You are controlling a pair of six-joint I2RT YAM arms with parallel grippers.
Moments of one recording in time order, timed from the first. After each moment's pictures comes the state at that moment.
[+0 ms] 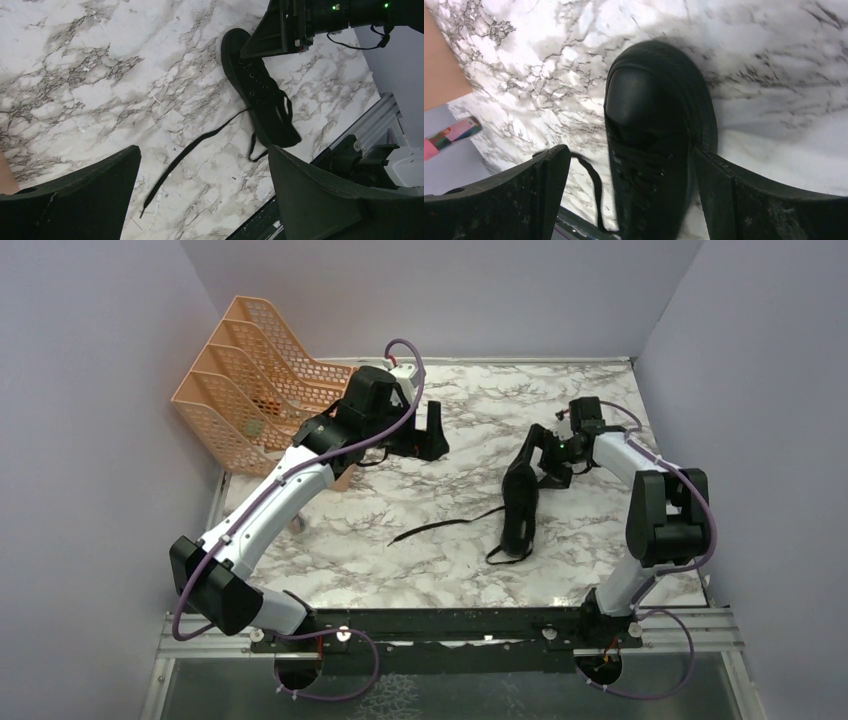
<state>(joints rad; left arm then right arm) -0.60 1.40 1.44 -0.63 0.22 -0.35 0.04 1.71 1.09 -0.52 -0.48 0.45</state>
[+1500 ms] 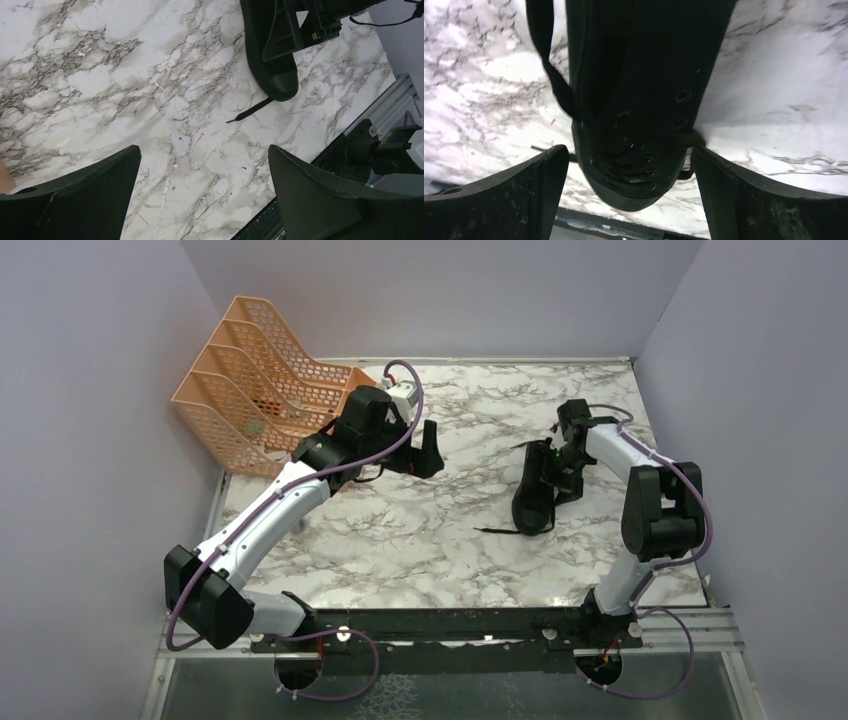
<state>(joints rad) -0.60 1.33 1.27 -0.54 0.24 -0.31 0.09 1.77 1.21 -0.84 -0.22 0.30</state>
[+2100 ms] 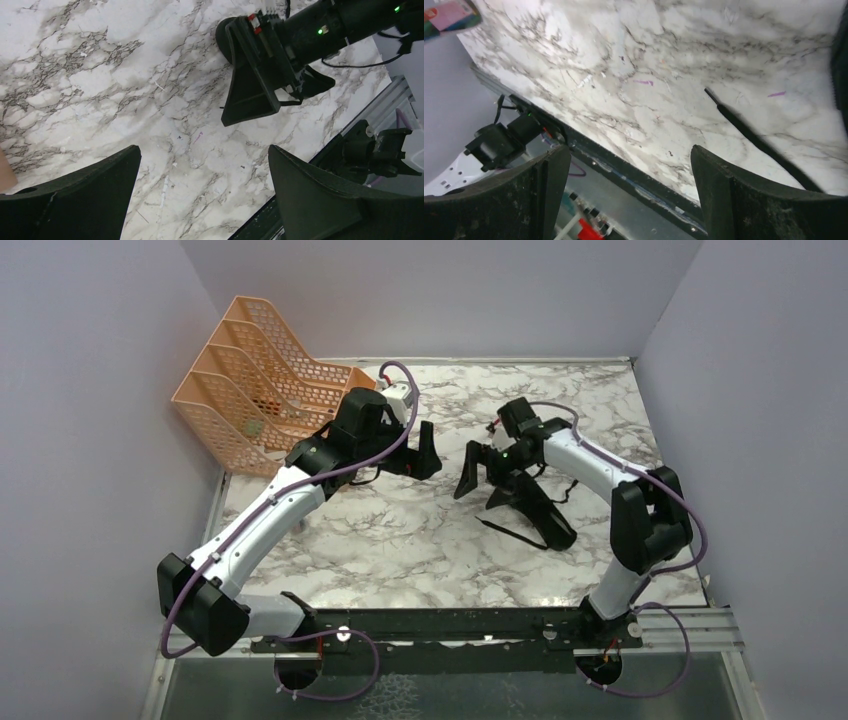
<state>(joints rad) -0.60 1.29 1.25 -0.55 0.24 -0.31 0.43 1.72 1.20 -0.72 -0.55 0.56</state>
